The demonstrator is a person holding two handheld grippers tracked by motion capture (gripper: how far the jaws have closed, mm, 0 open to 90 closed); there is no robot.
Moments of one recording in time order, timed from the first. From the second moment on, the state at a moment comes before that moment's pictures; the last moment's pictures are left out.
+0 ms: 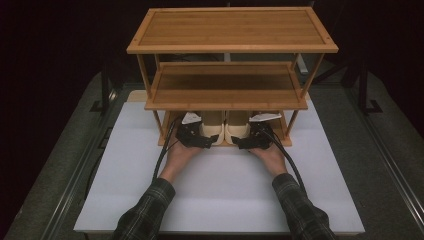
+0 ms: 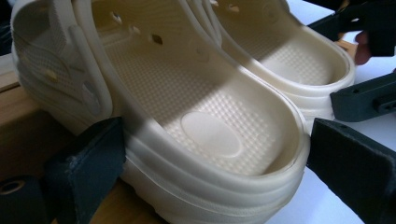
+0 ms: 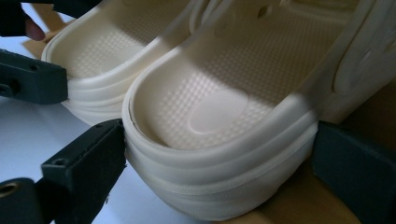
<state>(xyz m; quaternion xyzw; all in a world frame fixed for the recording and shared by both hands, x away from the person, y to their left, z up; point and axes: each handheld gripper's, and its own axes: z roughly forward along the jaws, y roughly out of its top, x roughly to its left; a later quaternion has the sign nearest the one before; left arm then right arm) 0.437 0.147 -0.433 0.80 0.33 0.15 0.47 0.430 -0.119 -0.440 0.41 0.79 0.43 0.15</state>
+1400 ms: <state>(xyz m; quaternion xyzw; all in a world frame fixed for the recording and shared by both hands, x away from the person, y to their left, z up) 0.379 0.207 -0.405 0.83 0.31 0.15 0.44 0.377 -0.170 -0.419 0.41 0.78 0.45 0.15</state>
